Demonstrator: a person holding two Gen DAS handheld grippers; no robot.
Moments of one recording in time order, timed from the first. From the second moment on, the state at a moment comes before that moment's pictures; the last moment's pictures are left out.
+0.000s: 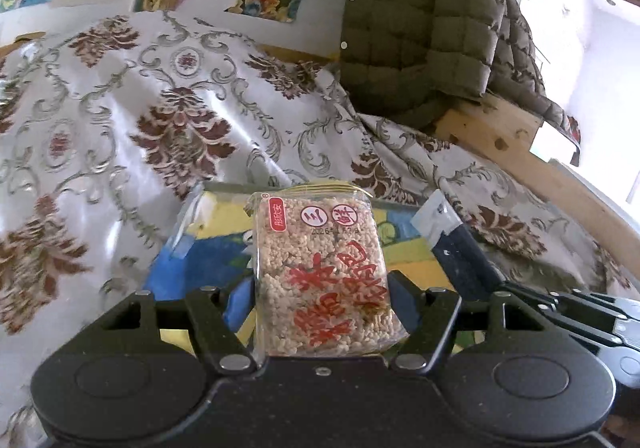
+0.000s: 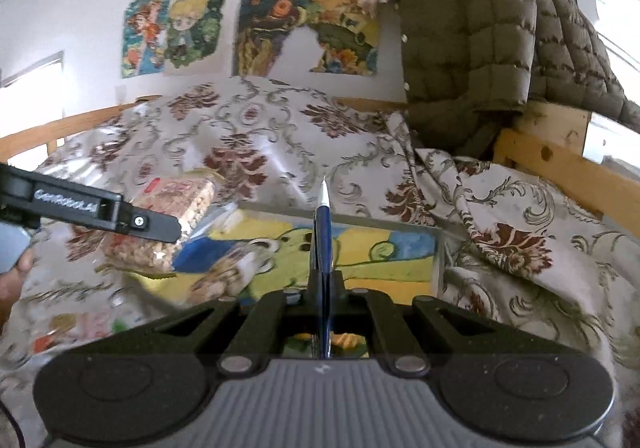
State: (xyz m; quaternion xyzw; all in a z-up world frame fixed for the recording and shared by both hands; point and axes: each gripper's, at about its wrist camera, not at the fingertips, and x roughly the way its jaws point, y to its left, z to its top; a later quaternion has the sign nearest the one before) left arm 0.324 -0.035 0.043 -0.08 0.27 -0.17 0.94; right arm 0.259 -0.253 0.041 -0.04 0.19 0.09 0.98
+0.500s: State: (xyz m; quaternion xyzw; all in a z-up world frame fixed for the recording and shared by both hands) left arm 0.380 -0.069 -0.025 -0.08 0.31 -0.19 0.93; right arm 0.335 -0.262 -0.005 -0.03 0.24 0.09 0.97
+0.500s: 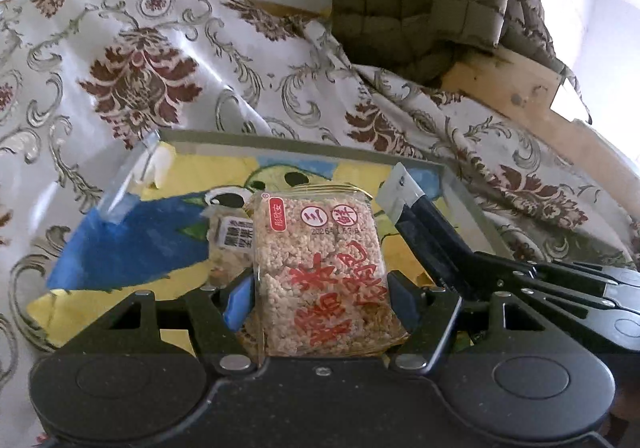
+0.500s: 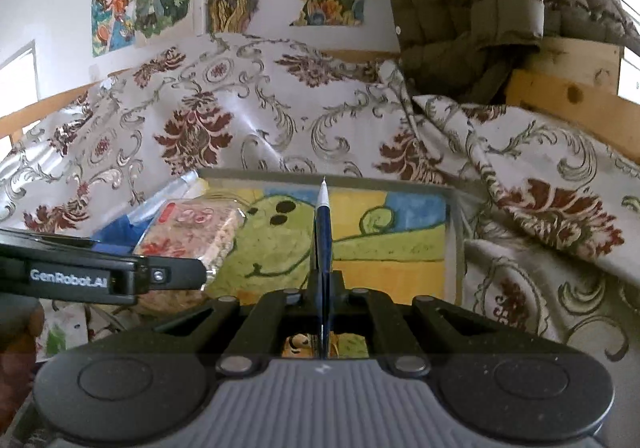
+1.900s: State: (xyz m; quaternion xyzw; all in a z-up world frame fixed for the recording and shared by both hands) left arm 0.257 -0.060 0.068 -0.08 0.17 -0.15 0.97; right arm 0.226 -0.287 0.074 0.01 0.13 0.01 0.99
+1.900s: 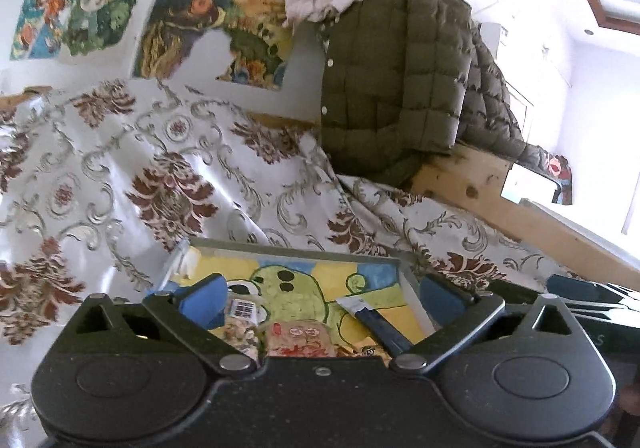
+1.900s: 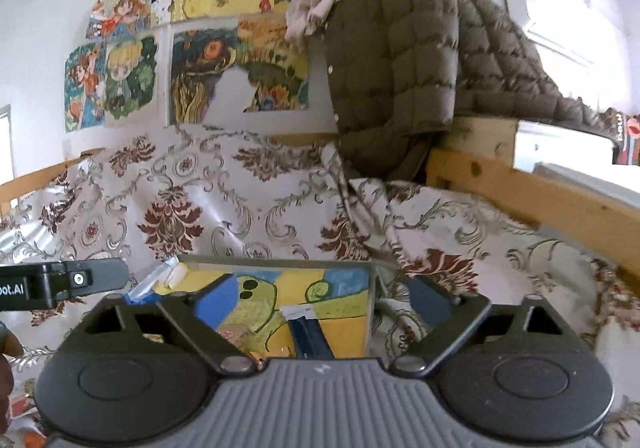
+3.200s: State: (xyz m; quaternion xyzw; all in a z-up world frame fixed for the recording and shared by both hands) left arm 0.045 -0.006 0.008 -0.05 0.26 -0.06 0.96; right arm 0.022 -0.249 0.026 0.00 0.17 0.02 0.98
